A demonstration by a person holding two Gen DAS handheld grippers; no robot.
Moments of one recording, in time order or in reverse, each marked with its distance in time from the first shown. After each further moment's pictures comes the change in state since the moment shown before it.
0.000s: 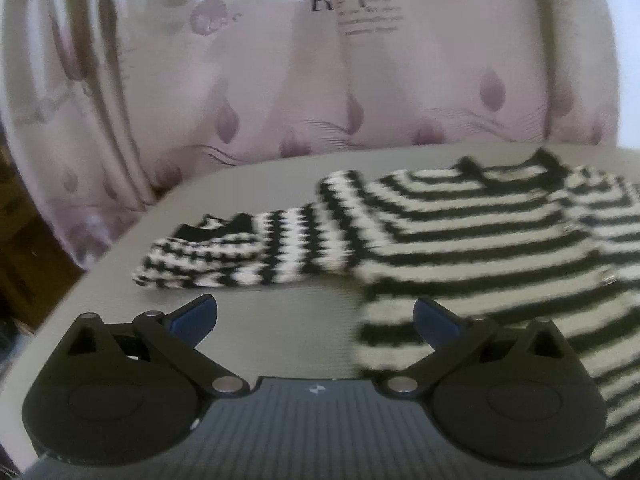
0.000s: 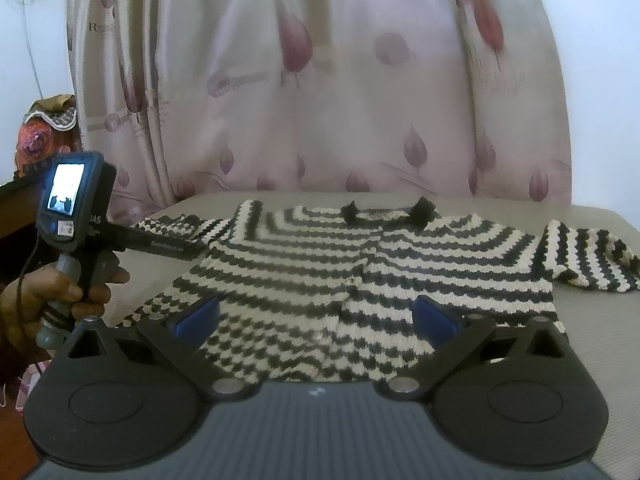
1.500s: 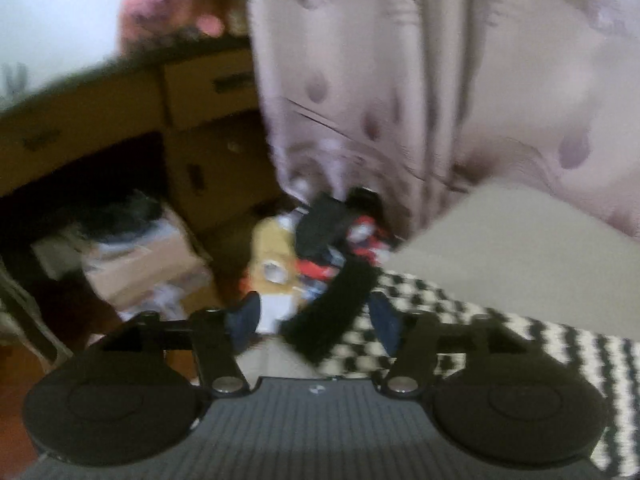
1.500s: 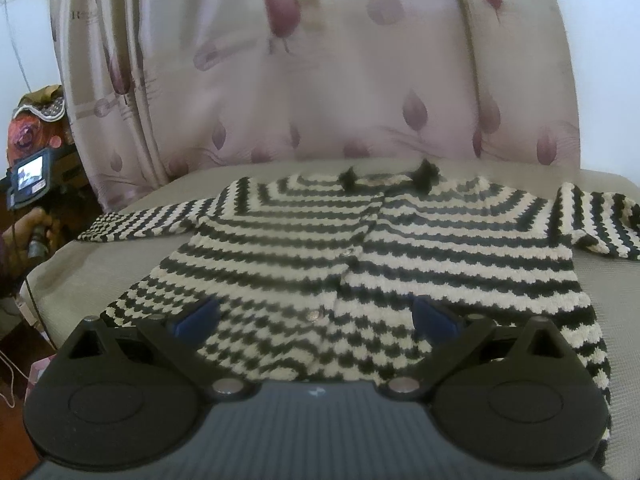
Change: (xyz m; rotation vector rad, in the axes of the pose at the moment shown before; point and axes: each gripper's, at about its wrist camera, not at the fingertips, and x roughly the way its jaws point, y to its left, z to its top) left arm 0.075 0.272 0.006 -0.505 0.156 0.536; right arm 0.036 -0.008 -0.010 0.048 0.092 0.015
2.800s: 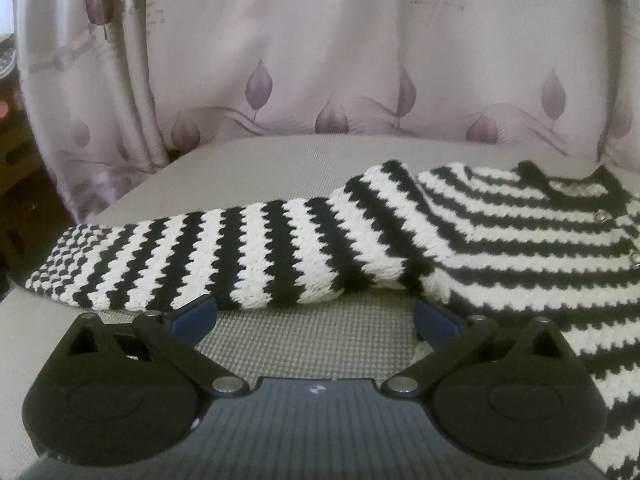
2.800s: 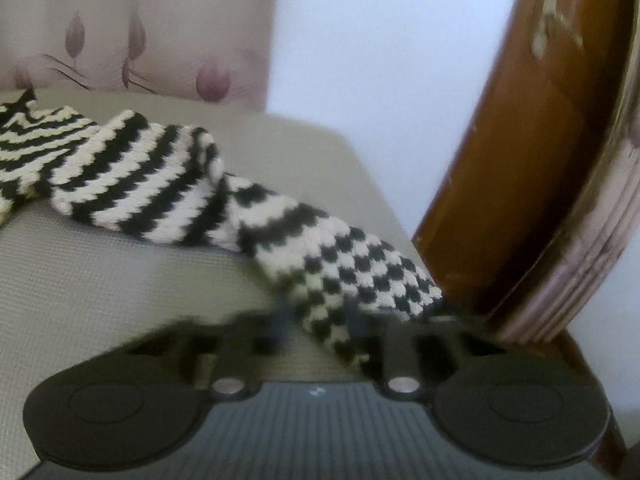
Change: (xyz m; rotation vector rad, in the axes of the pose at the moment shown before) left arm -0.139 -0.169 -0.122 0.369 -0.066 -0.501; right arm 0.001 -0.358 0.010 -0.086 0.177 -0.681
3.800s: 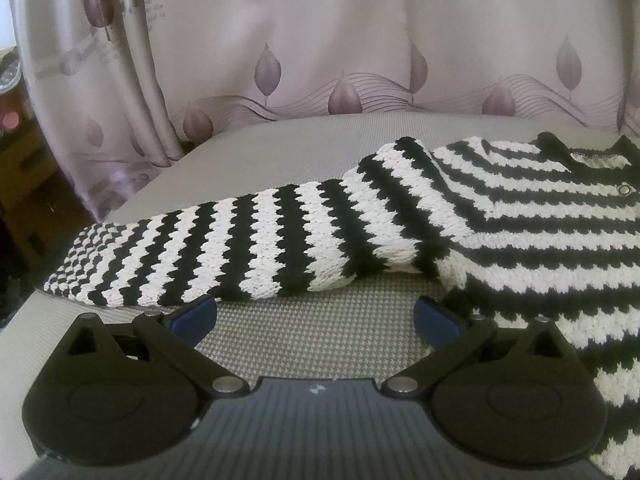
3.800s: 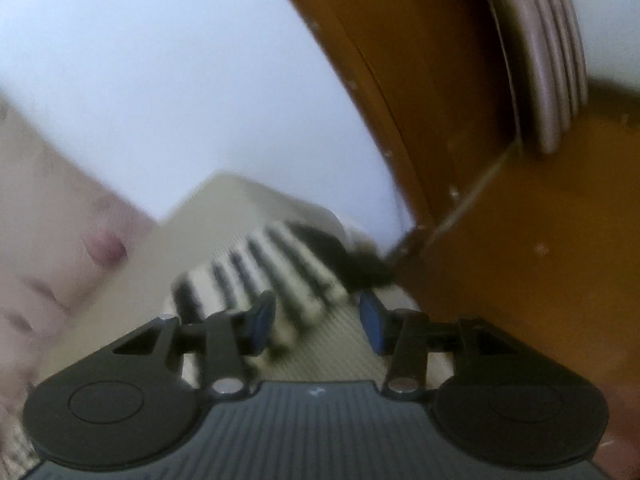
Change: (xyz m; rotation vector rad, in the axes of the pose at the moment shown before) left arm 0.010 -0.010 0.001 0.055 0.043 0.079; right arm 0.080 -0.159 -0.009 0.924 0.043 0.227
